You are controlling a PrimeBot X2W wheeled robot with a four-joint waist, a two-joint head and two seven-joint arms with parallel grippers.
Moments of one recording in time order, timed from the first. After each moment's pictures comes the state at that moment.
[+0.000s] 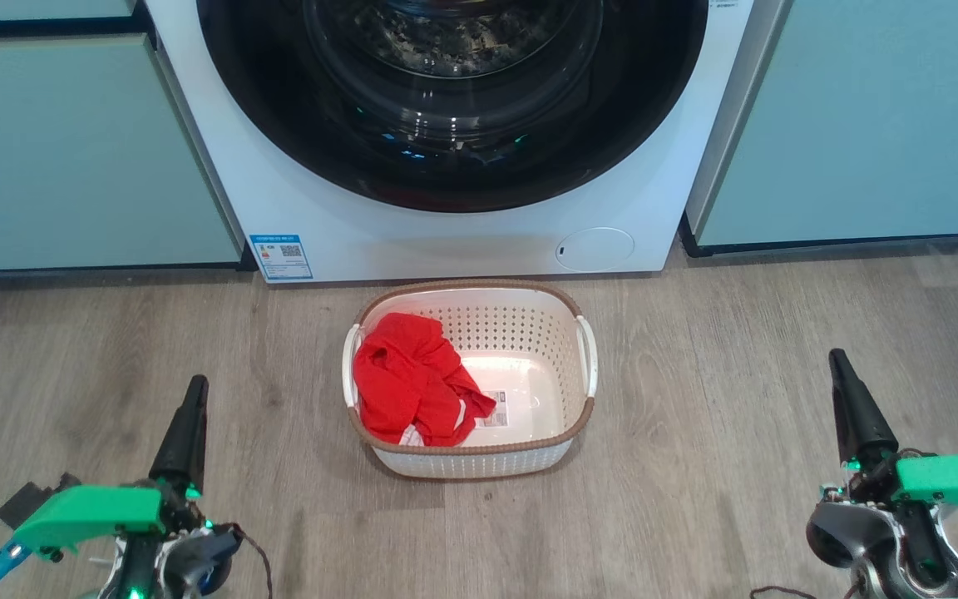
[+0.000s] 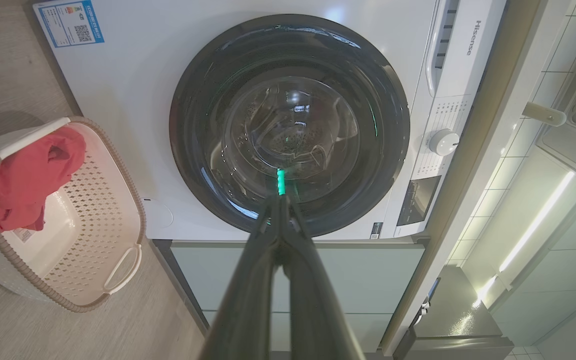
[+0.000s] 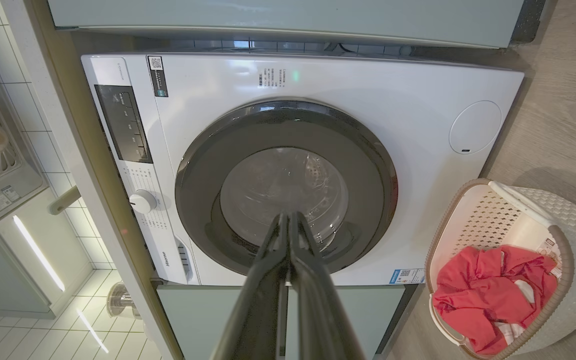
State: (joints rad) left arm -0.06 0.04 0.08 0.27 -1.62 -0.12 0.11; right arm -0.06 -0.05 -0.13 0.28 1.62 0.13 0.11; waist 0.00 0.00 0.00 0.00
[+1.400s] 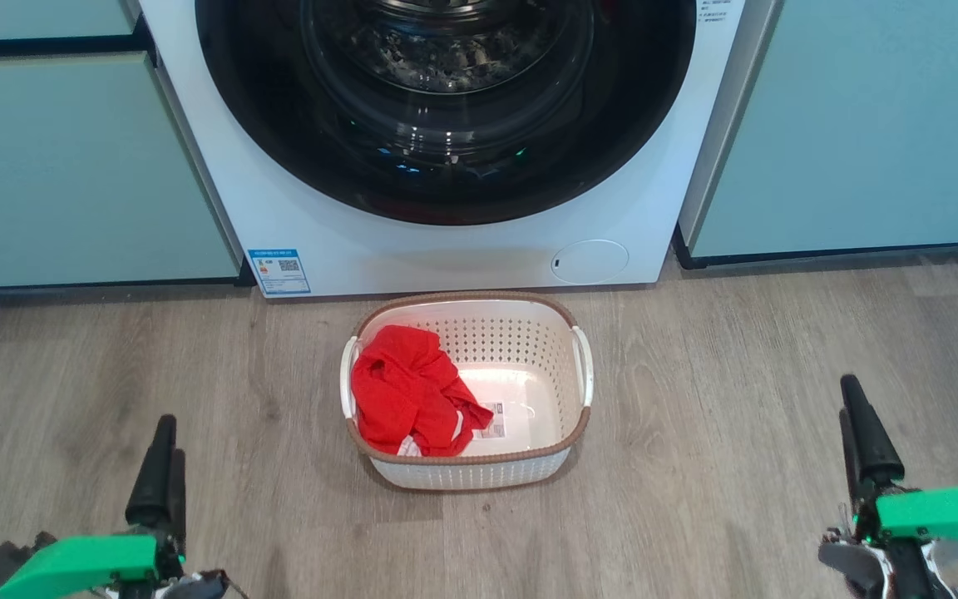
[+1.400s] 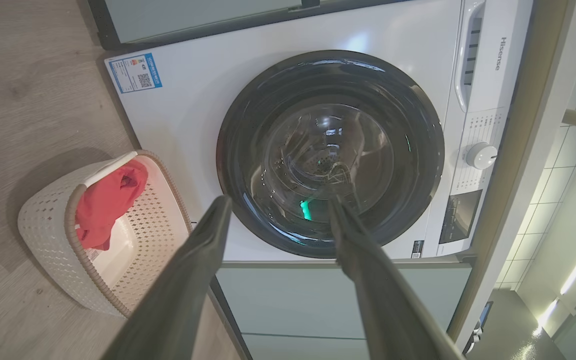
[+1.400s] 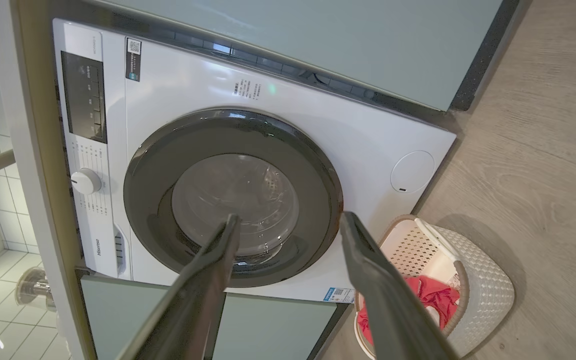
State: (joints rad) left arm 0.02 0.03 0.13 0.29 -1.49 -0.12 0.03; right arm 0.01 -0.04 -0.15 0.27 1.36 0.13 0.03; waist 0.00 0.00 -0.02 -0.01
